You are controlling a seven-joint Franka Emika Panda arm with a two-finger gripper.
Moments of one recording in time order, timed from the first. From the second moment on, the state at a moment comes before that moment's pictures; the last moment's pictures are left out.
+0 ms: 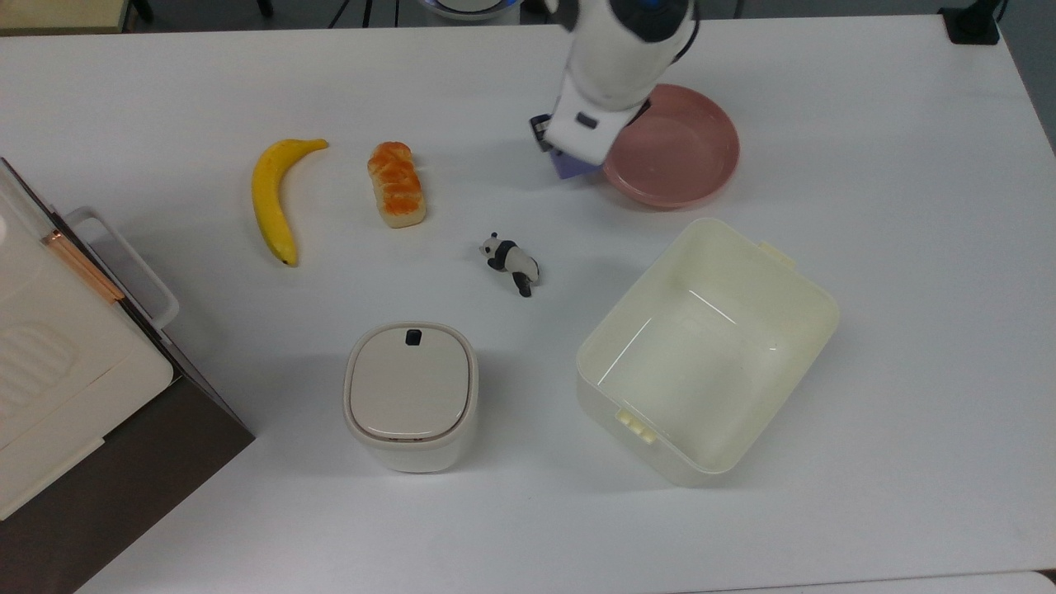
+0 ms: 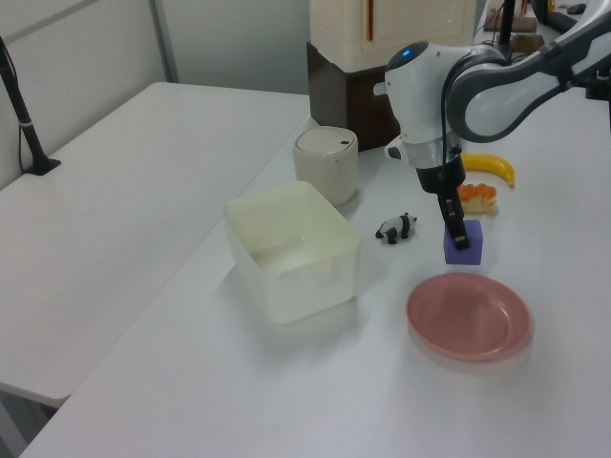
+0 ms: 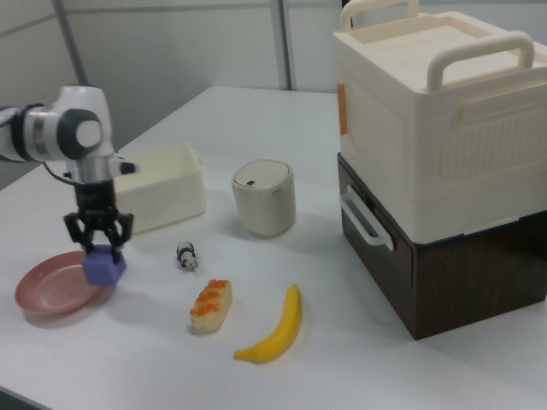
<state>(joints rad) 0.23 0.21 0.10 -1.89 -0.02 1.79 -0.03</state>
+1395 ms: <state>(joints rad) 0.37 0.24 0.18 -1.81 -0.02 1.83 0.16</state>
